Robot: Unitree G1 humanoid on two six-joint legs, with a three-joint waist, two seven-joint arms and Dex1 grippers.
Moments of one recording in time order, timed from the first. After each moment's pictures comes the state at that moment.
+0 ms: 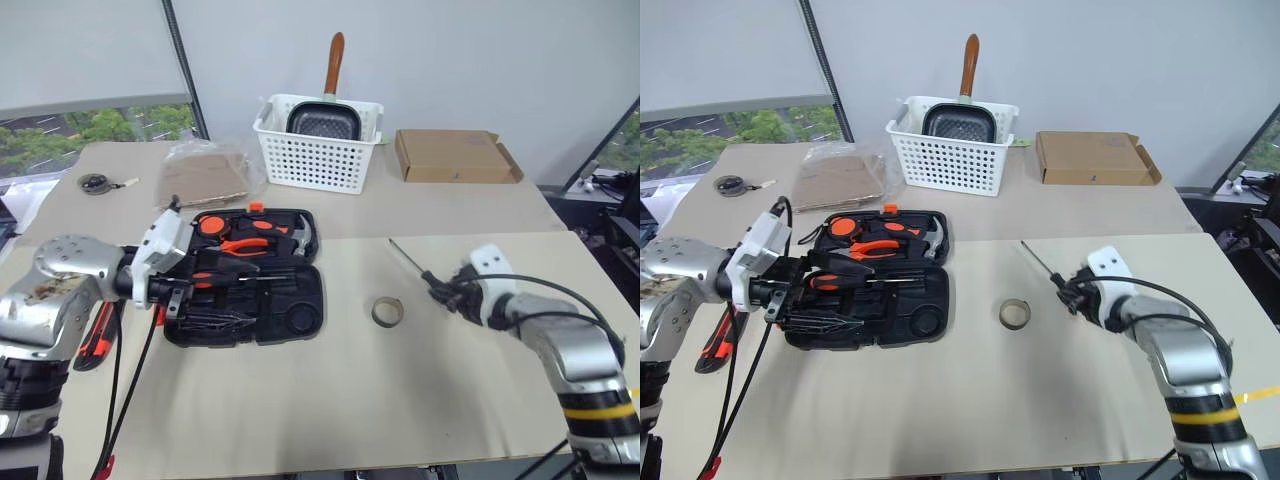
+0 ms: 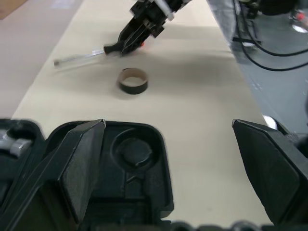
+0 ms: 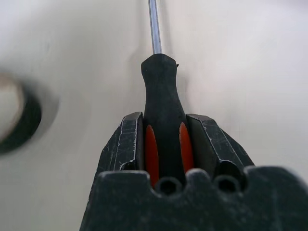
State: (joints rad) left arm -0.37 0.92 0.13 -0.16 -0.59 0.51 -1.42; right arm -0.37 -0.68 0.02 -0.14 0.24 0.71 0.62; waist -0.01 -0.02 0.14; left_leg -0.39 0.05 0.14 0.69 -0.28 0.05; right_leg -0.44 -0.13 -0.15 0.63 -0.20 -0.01
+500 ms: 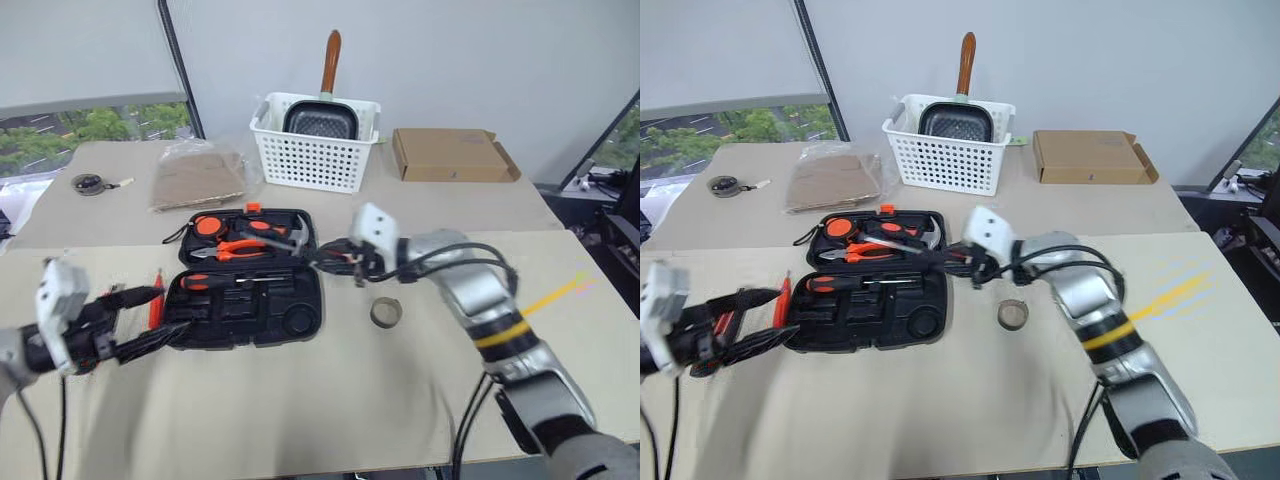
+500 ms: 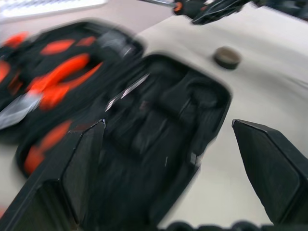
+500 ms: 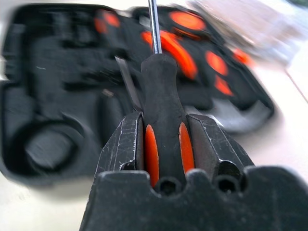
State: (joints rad) left arm 0.26 0.84 0.68 -0.33 -0.67 0.59 -1.17; right arm -0.80 -0.38 0.39 0.19 0.13 0.25 1.00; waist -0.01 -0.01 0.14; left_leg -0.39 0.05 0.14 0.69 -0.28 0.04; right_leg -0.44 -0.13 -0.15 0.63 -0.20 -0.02
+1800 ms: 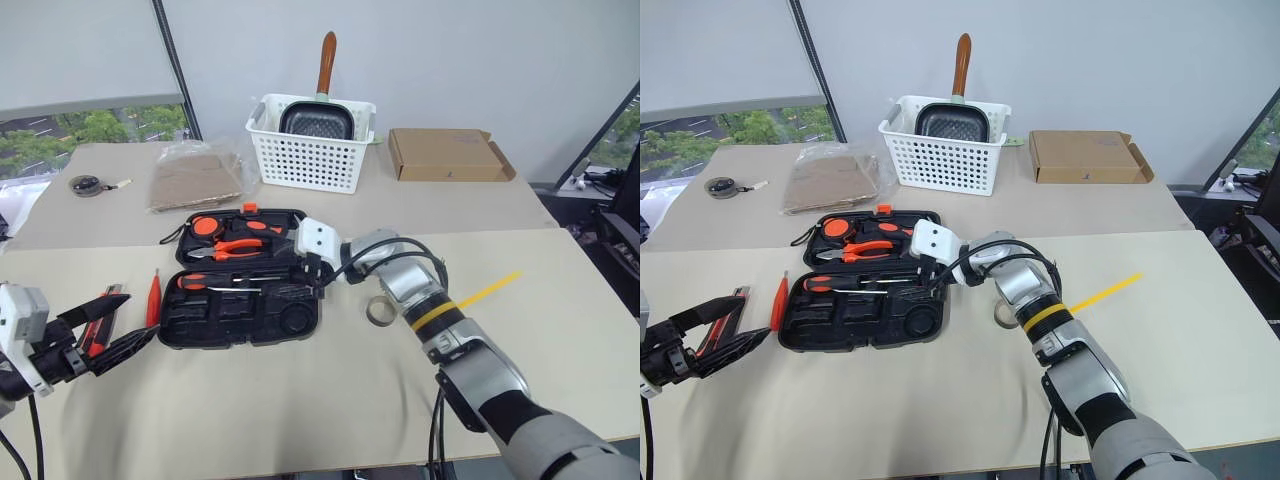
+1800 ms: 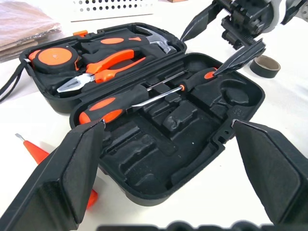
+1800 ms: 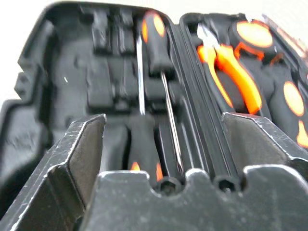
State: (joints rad) left arm 0.29 0.80 0.72 -0.26 -0.69 0.46 -1.13; right arm -0.92 -0.13 0.37 0.53 0.00 0.07 1.04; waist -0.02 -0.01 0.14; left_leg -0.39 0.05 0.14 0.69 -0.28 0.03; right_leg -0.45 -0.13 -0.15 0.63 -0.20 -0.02
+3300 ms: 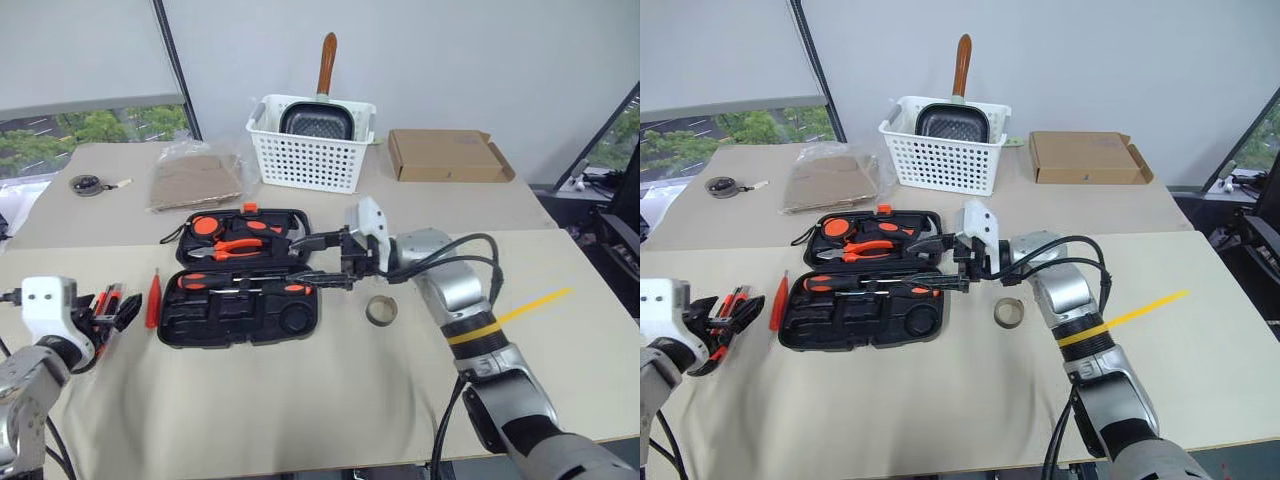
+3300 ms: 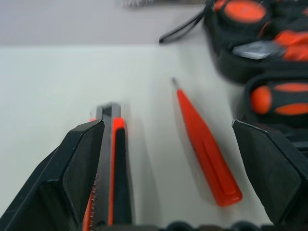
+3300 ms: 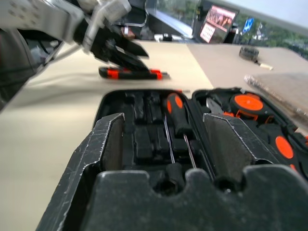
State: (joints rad) left arm 0.03 0.65 0.57 -0.26 -0.52 0.80 -0.34; right arm -0.76 -0.30 0.19 0.15 0.31 0.22 1.21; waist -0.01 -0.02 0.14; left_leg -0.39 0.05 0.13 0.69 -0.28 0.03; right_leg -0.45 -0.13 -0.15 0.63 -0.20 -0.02
